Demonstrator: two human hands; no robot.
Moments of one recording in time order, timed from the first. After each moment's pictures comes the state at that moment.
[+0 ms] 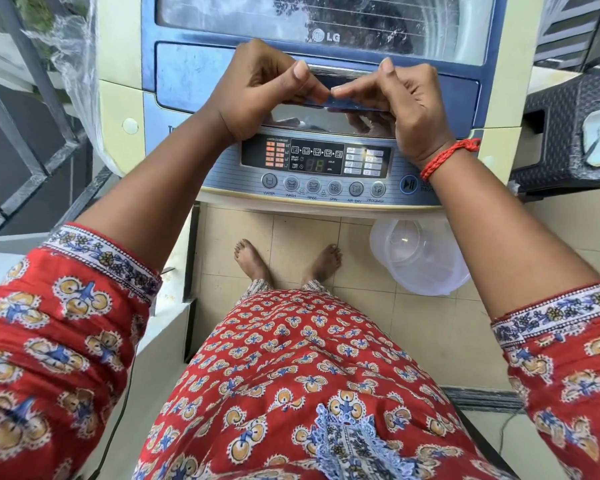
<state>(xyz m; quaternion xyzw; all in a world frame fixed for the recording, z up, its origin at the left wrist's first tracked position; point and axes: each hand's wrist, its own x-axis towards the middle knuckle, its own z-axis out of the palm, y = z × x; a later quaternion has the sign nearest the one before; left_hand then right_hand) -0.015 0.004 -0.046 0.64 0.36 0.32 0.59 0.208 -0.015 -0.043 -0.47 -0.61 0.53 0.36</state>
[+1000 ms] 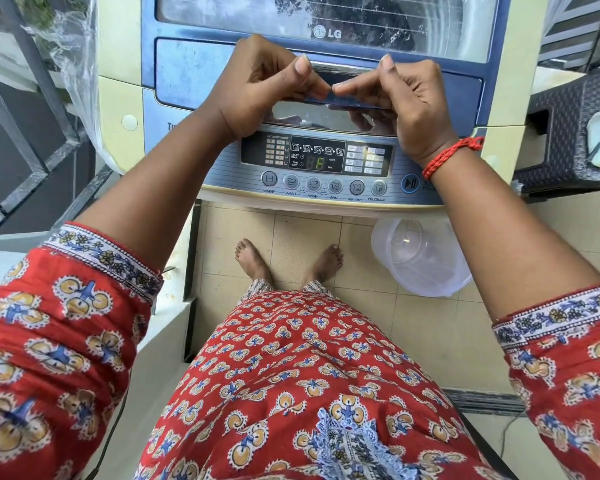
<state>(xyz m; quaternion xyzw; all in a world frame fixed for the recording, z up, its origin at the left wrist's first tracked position) -0.014 0.002 -0.044 0.65 0.38 0.32 0.58 0.209 -0.013 -0.051 -0.46 -0.60 0.54 0.38</state>
